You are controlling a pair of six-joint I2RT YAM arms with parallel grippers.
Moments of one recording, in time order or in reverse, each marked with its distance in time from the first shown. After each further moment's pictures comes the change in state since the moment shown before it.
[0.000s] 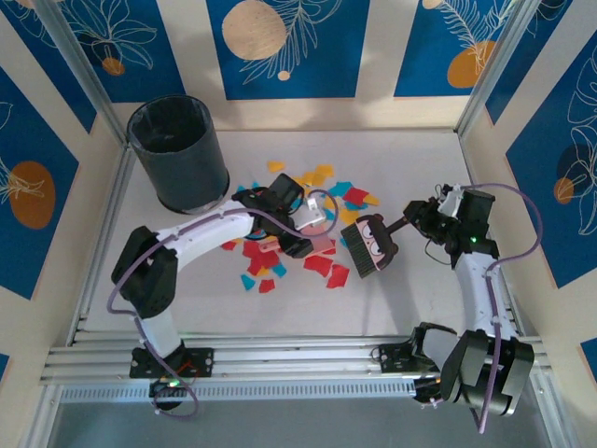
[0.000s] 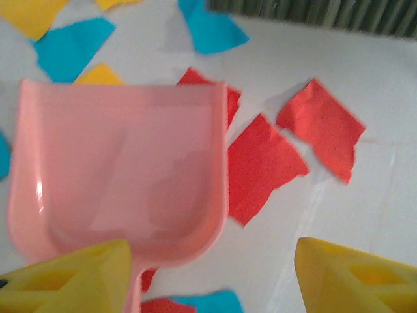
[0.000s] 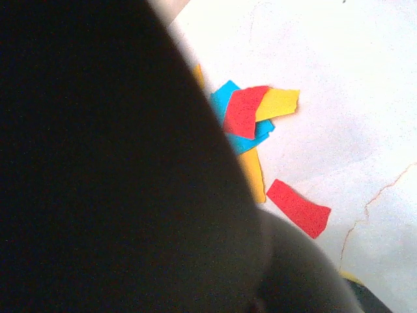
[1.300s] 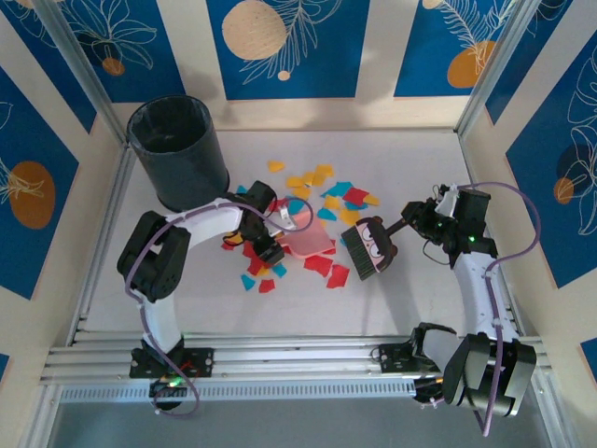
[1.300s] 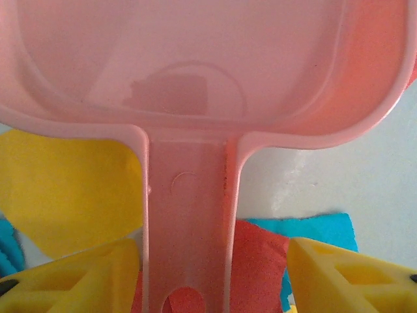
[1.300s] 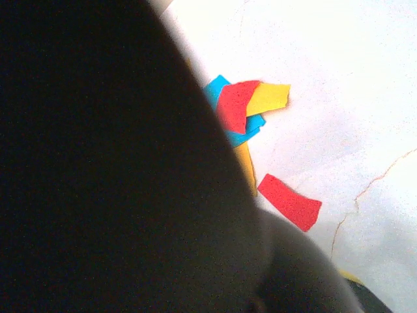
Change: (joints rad) left arm 0.166 0.119 -0.125 -0.001 0.043 0.117; right arm 0.036 -0.005 0.016 -0.042 0.061 -0.011
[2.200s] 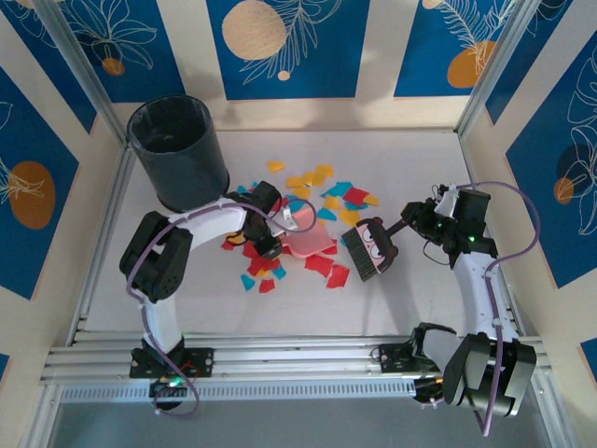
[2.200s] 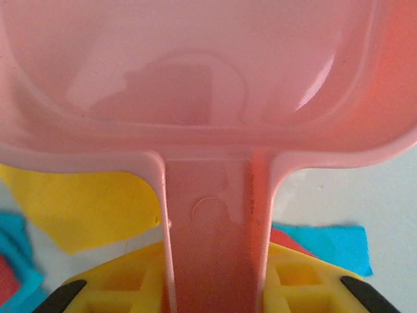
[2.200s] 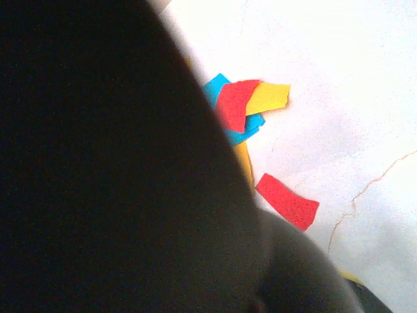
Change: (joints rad) left arm -0.029 -0.011 0.027 -0.035 -0.072 -0.035; right arm 0.002 0.000 0.000 -0.005 -0.006 -0.034
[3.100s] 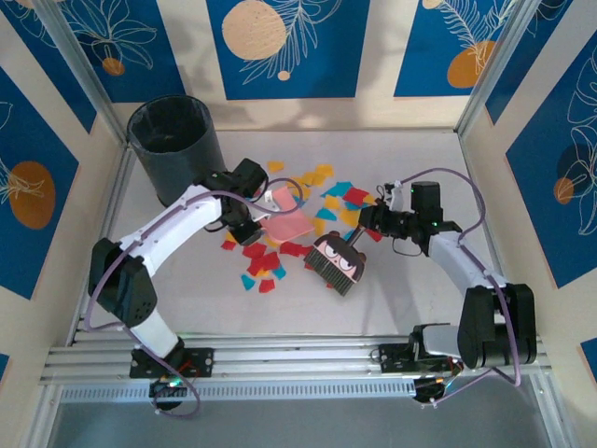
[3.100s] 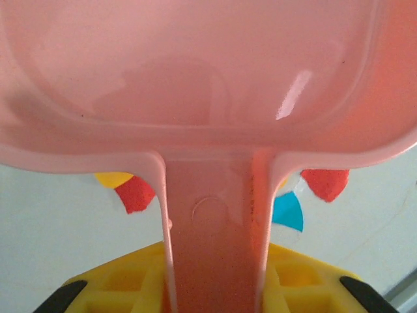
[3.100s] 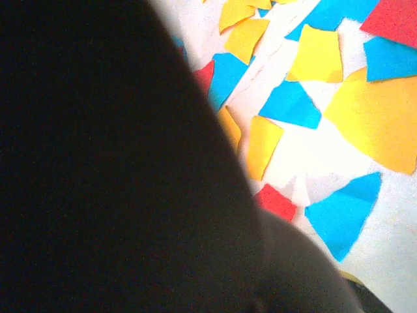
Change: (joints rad) left arm 0.008 -0.222 0.204 -0.463 -0.227 -0.052; right arm 0.287 0.261 0.000 0.209 -0.157 -0.067
